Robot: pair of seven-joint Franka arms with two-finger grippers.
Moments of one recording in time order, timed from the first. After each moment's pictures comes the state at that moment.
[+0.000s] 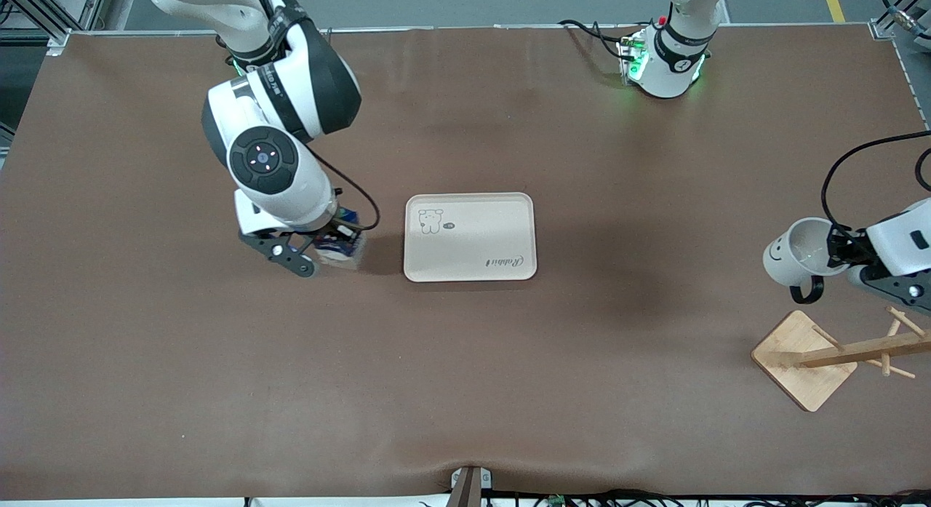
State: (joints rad) left arm 0.43 0.37 -0.47 -1.37 0.23 1.62 0.43; right arm 0.54 0.38 -0.11 -1.47 -0.02 1.61 0.94
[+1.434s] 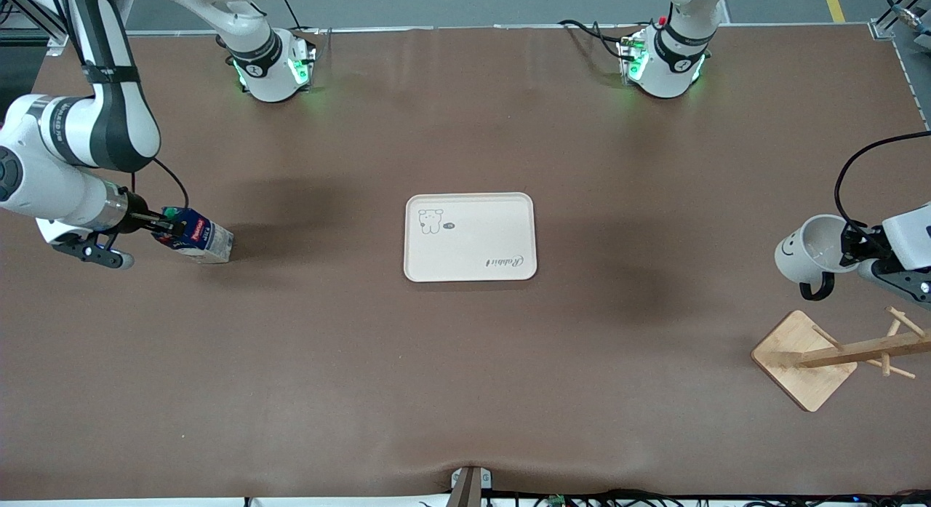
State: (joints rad) left arm 0.44 0.37 -0.45 -1.37 0.23 1.62 0.55; right arm -0.01 0.11 -0.12 -2.11 -0.05 2.04 0.20
